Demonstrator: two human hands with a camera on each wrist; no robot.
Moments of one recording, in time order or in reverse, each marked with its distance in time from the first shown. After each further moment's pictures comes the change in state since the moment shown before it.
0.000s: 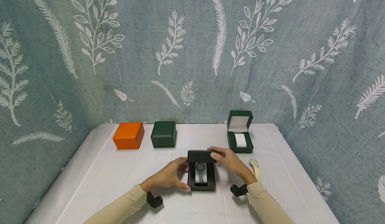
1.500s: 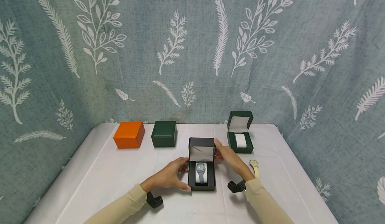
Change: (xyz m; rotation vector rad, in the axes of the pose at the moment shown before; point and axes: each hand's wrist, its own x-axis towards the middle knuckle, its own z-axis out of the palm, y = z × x) left_hand -0.003 0.001 0.000 0.078 0.001 -0.001; right_hand 0.015 -0.011 0.001 0.141 0.133 0.328
